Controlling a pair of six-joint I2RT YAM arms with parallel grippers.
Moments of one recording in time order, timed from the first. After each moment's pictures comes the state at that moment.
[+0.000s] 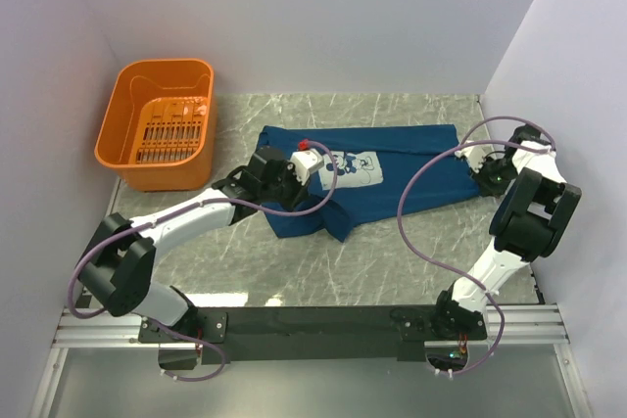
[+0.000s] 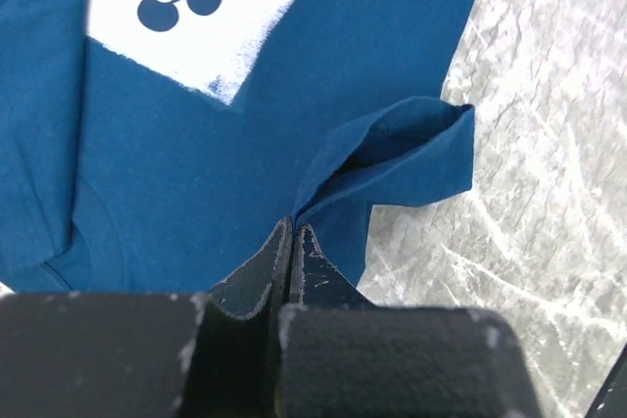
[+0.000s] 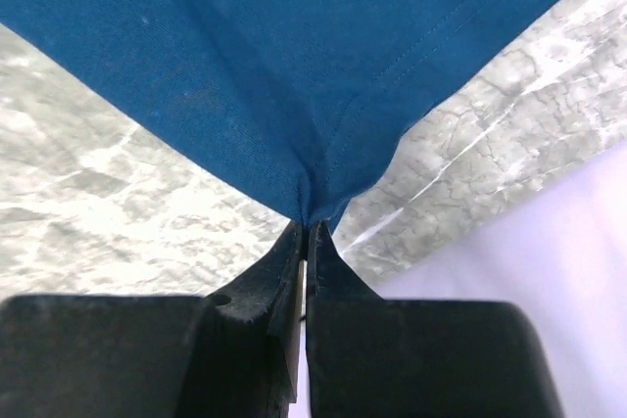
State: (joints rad) left arm -0.69 1.47 0.93 -0.06 0.26 0.10; right arm -0.49 1.83 1.33 -0.88 -0.30 -1.42
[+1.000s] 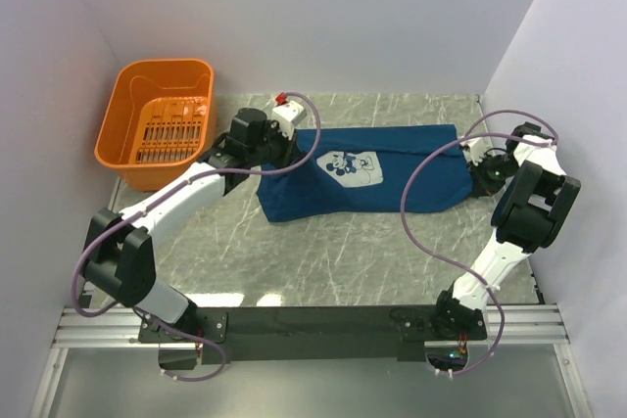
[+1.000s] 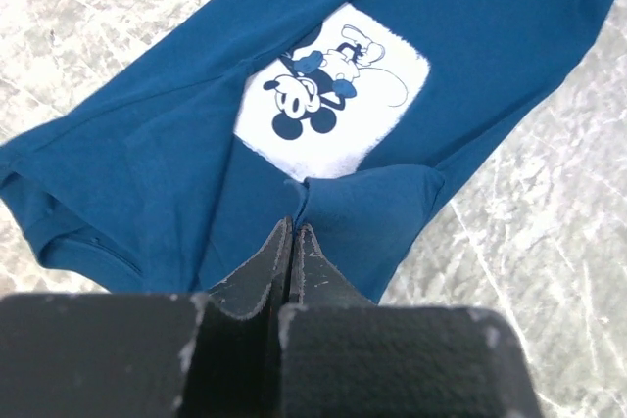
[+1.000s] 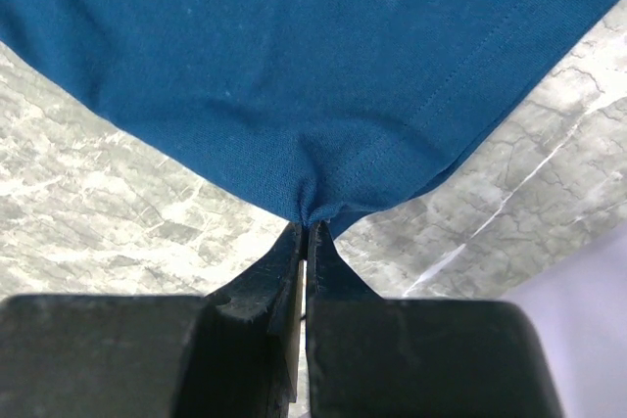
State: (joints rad) left arm -0.54 1.50 1.15 -0.09 0.27 0.01; right arm -0.49 1.92 1.44 -1.00 -0.41 -1.21
